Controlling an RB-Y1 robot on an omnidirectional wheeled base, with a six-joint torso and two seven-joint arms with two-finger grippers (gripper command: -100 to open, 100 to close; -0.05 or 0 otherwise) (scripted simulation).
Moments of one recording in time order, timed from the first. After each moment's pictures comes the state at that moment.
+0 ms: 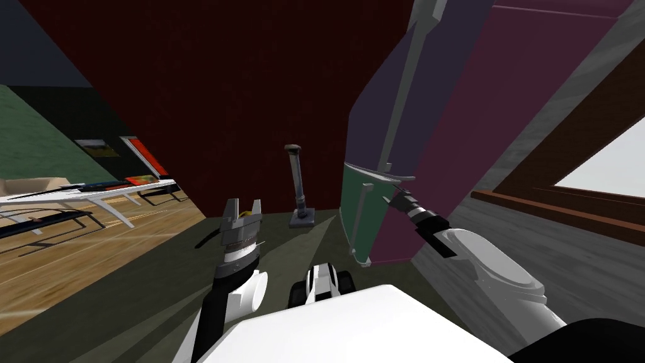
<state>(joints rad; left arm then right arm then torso) 0.47 0.02 -0.06 -2.30 0.00 -0.58 -0.04 0.40 -0.61 -0.52 -1.98 1.11 -0.29 1.09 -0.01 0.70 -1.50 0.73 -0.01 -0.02</state>
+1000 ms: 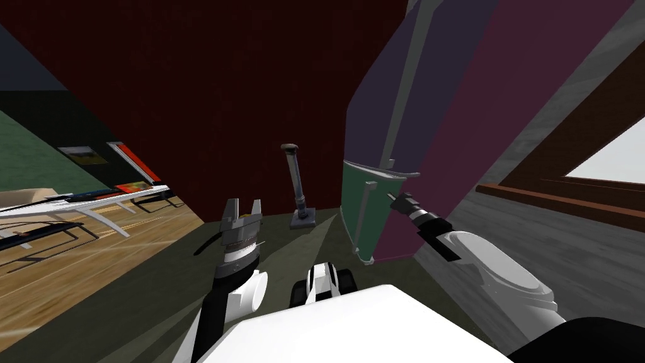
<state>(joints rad) 0.47 0.02 -0.06 -2.30 0.00 -0.58 -0.04 0.43 -0.61 -0.52 -1.98 1.11 -0.29 1.08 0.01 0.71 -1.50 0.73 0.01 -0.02</state>
